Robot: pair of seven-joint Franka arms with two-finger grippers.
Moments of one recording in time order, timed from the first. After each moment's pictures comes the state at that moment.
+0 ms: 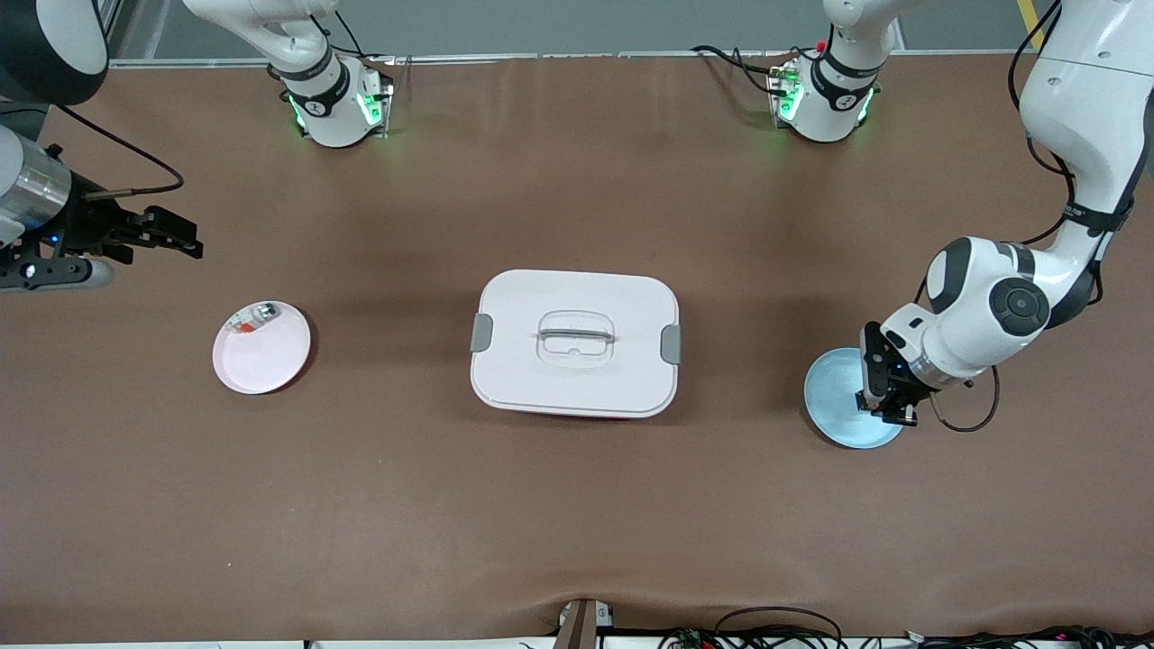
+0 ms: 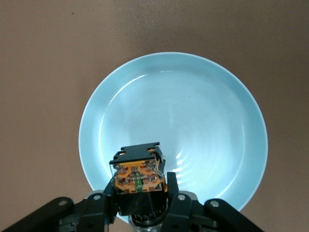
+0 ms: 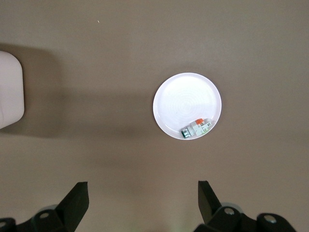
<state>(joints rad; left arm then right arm) 0.45 0.57 -0.49 -1.95 0.39 2.56 1.45 0.03 -0.03 -0.04 -1.76 0.03 1.62 -0.07</state>
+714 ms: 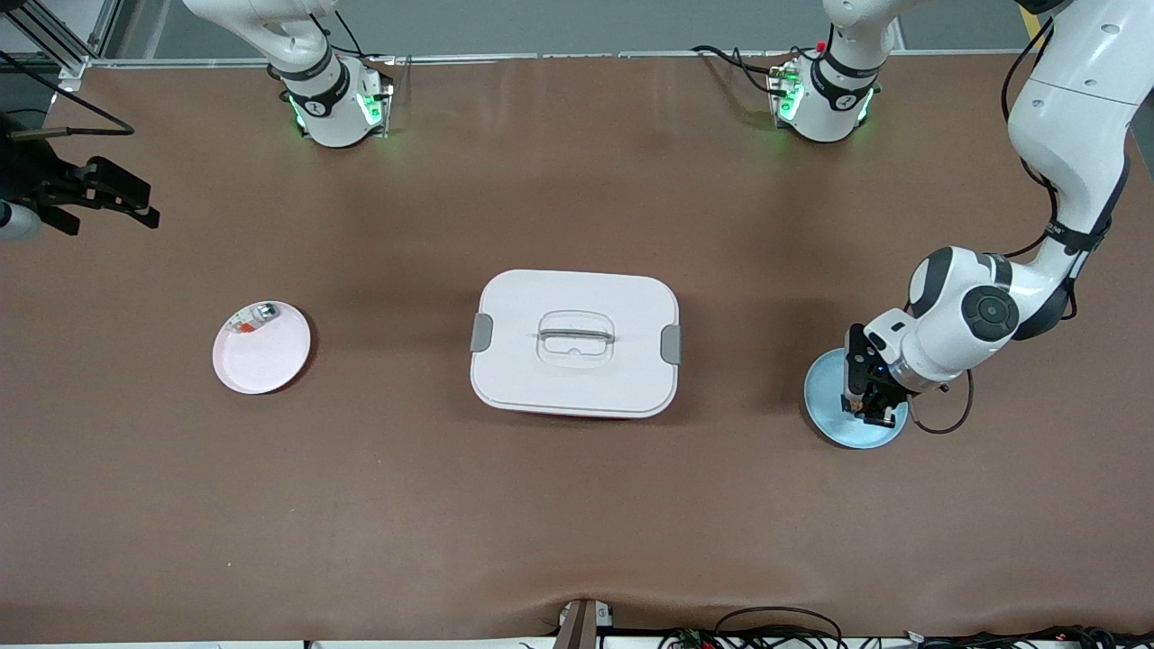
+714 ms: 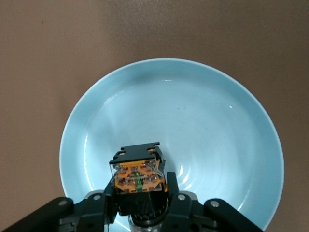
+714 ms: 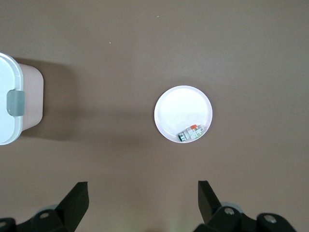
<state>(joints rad) 0.44 0.63 -0.49 -1.95 0.47 2.60 1.45 0.03 -0.04 -0.04 -1.58 0.03 1.50 -0.07</state>
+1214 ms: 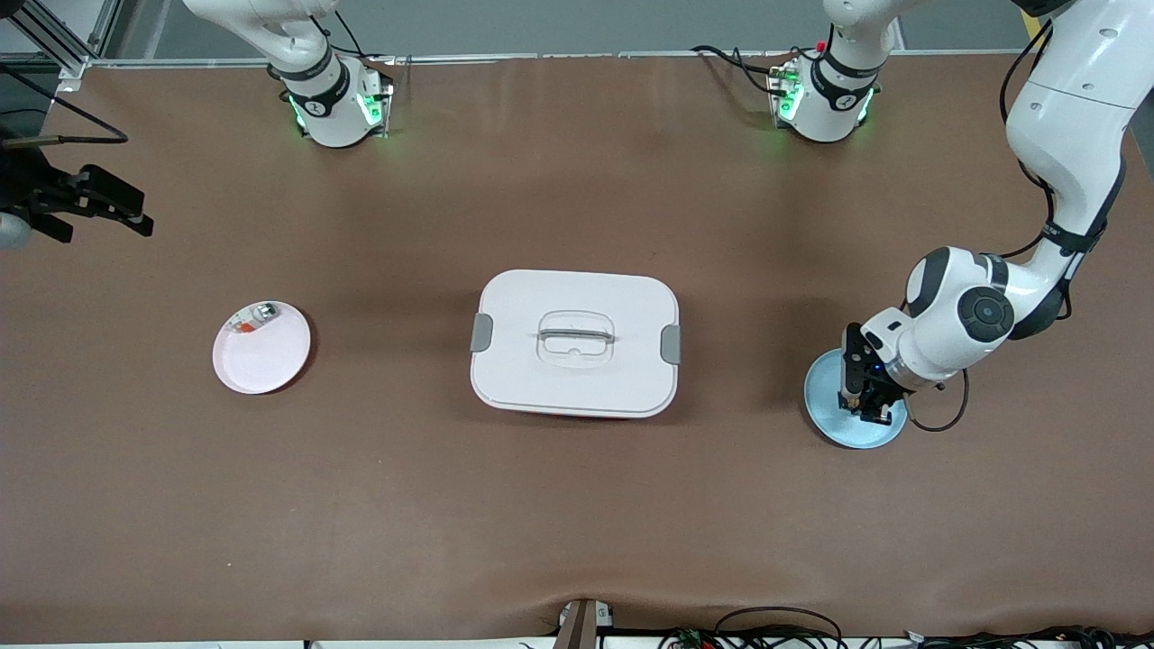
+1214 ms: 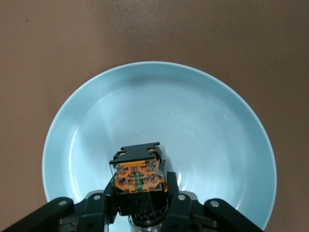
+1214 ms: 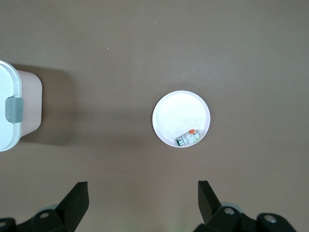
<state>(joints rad) 0.44 0.63 -0.49 -1.97 0.47 2.60 1.43 0.02 -0.01 -0.04 -1.54 0.03 1.50 -0.07</state>
